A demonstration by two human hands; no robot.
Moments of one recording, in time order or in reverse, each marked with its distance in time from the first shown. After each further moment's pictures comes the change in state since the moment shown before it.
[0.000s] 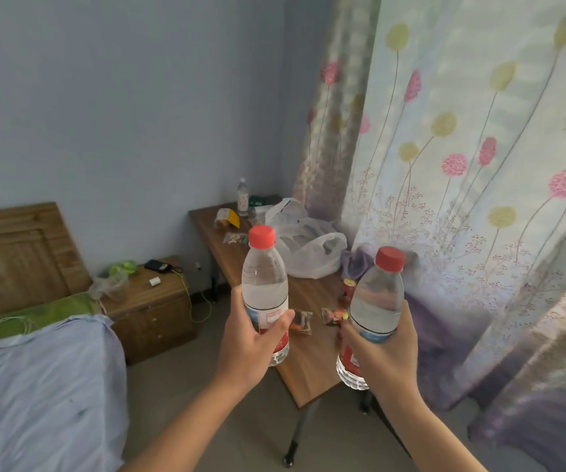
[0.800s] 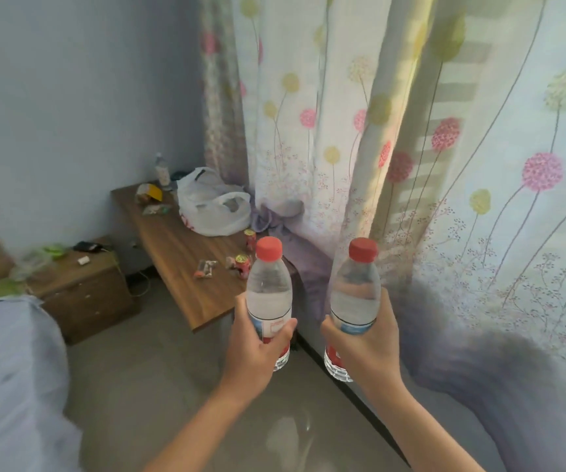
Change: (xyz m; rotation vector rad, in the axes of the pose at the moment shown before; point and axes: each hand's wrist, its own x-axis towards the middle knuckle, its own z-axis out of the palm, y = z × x) left_hand -0.238 0.063 0.269 -0.024 -0.110 0.056; right_hand -0.104 0.020 -0.333 -0.057 0.071 0.084
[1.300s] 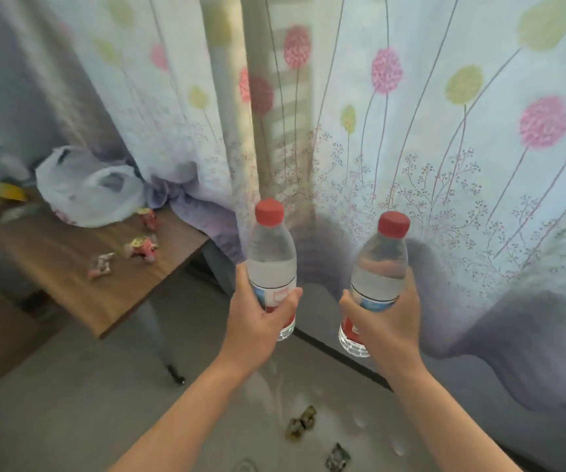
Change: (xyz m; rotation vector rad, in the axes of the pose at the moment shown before) left_hand -0.030 -0.007 0.146 -0.114 -0.419 -0.041; right_hand -0.033 0.070 -0.154 -0.101 0.401 0.110
